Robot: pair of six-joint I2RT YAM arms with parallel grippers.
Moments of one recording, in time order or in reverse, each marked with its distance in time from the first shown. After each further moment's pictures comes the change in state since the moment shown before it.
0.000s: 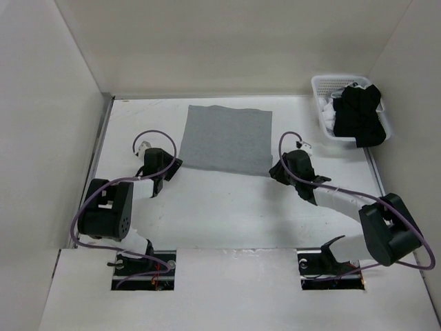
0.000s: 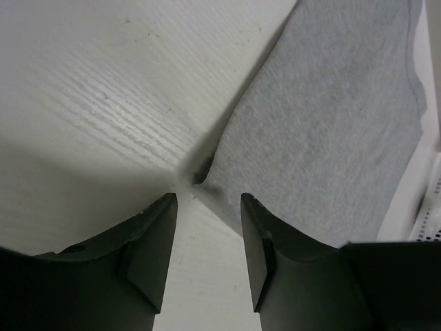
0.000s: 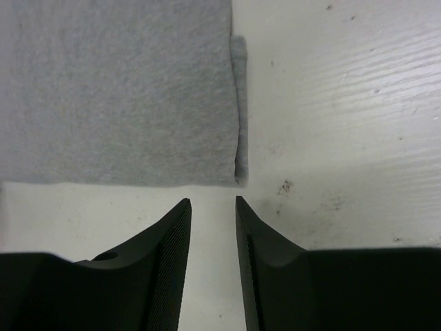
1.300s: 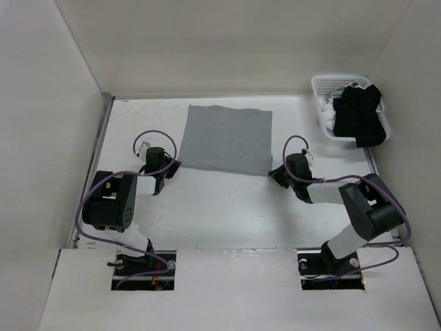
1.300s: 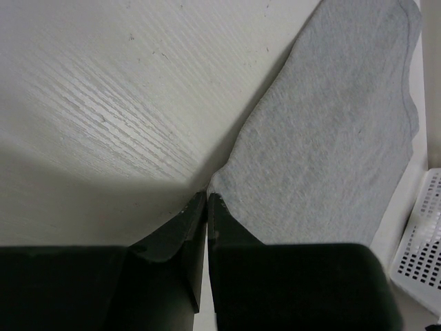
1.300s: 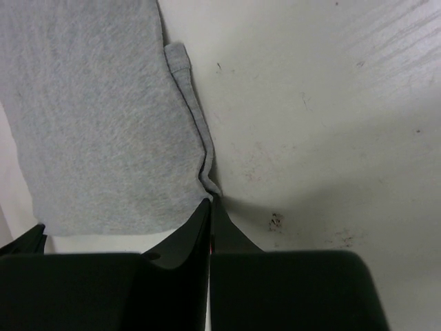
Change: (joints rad) left arm 0.002 0.098 0.024 0.087 -0.011 -0.068; right arm -0.071 0.214 -0.050 0.244 -0.057 0.314
